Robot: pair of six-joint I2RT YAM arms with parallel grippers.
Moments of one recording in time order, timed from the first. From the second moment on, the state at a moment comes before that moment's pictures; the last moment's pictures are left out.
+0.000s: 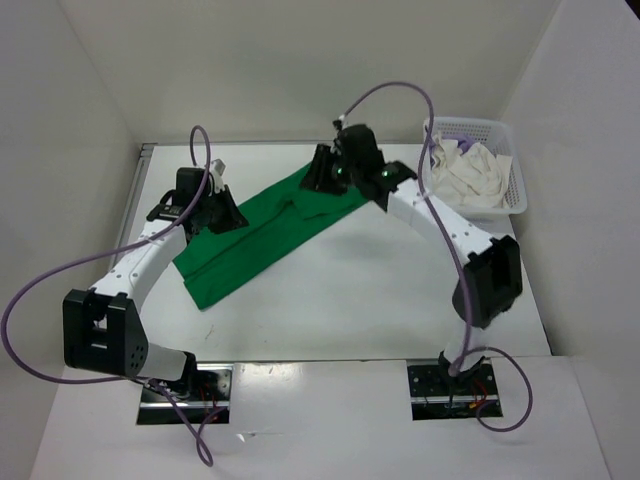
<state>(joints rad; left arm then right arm) -0.14 1.39 1.07 -0.45 0.26 -0.45 0.54 1.85 1.77 -0.48 -0.17 0.63</state>
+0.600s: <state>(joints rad) -0.11 1.44 1.07 -0.40 0.28 -0.48 0.77 2.01 1.26 -0.10 -0.20 0.98</state>
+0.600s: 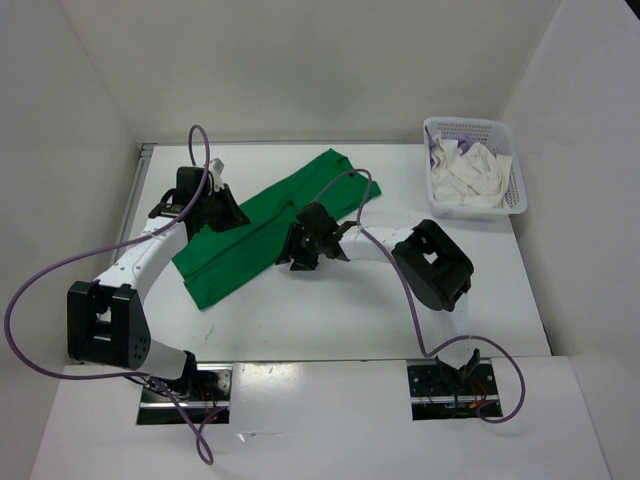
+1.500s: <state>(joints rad) -0.19 1.73 1.32 -0.40 0.24 -0.38 0.69 1.80 0.98 -0.20 -0.20 0.84</state>
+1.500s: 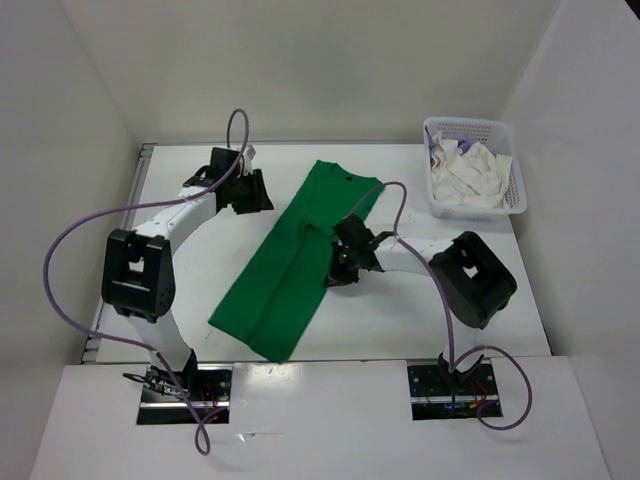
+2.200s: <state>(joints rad) -0.31 2.44 2.01 -0.35 0.22 -0.36 0.45 1.53 0.91 -0.44 -0.30 0.66</state>
